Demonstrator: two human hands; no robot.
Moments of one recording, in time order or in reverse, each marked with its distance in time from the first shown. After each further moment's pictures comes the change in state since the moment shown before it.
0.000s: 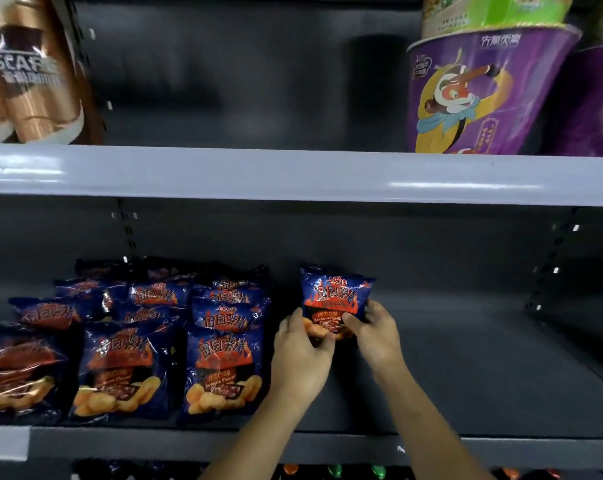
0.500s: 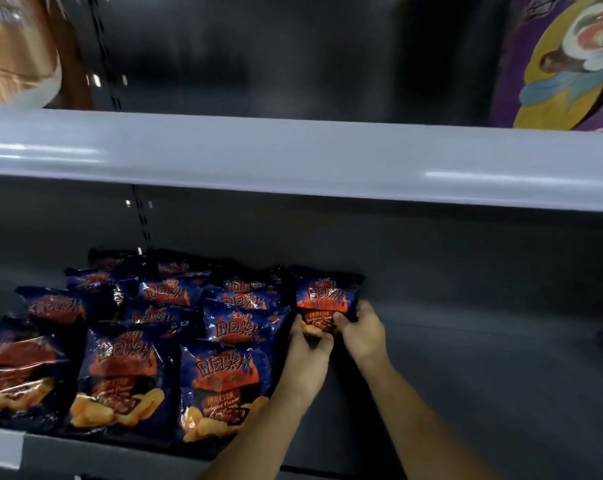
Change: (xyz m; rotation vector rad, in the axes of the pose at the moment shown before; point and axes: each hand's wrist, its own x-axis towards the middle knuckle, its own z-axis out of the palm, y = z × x) left_hand 0.056 -0.050 0.022 -0.480 -0.101 -0.260; right_hand 0.058 0.019 0.066 -0.302 -0.081 -0.028
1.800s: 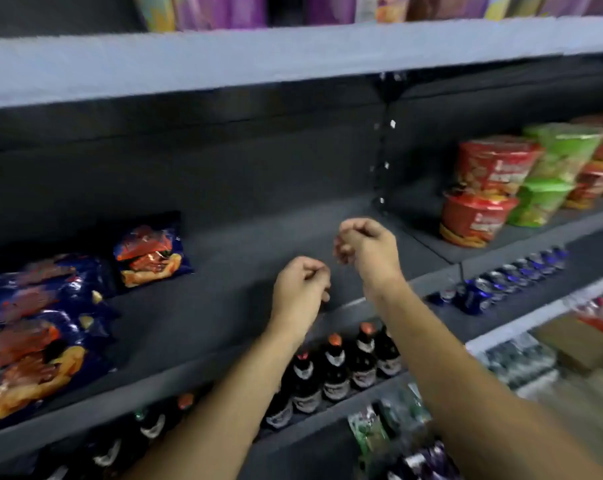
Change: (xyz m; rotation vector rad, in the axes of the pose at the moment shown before) left_hand -0.162 0.026 0.185 0.126 -0.412 0.185; right_hand -0.154 0.043 -0.261 0.598 0.417 0.006
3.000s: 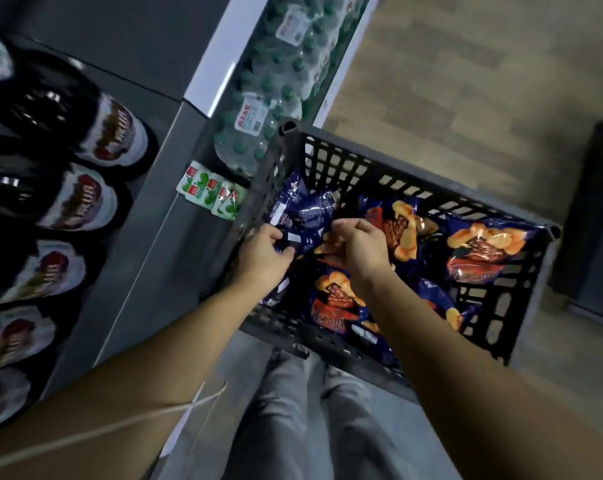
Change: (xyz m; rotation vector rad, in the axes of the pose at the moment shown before) left_hand -0.093 -0.426 0.280 0.840 -0.973 -0.272; right_hand -0.168 0.409 -0.334 0.159 0.901 0.823
